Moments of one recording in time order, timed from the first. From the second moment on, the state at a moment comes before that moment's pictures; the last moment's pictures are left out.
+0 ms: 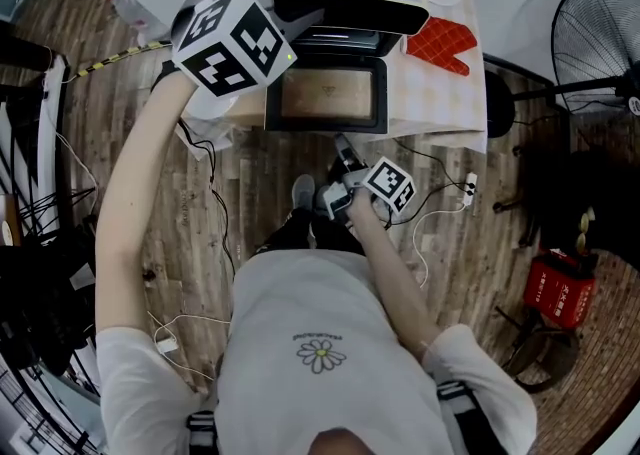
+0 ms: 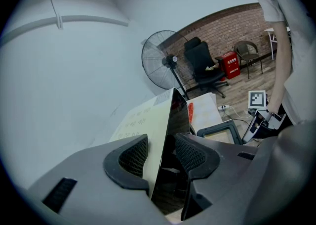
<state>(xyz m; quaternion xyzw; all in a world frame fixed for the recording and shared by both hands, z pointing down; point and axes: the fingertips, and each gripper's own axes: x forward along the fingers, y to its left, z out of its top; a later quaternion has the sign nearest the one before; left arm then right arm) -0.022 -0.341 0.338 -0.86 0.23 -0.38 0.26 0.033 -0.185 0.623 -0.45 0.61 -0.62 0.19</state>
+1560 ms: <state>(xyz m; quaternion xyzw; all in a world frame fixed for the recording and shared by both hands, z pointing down) -0.092 -0.247 0.176 -0.85 0.49 0.12 0.13 0.057 -0.258 0.214 -0.56 0.82 0.13 0.05</state>
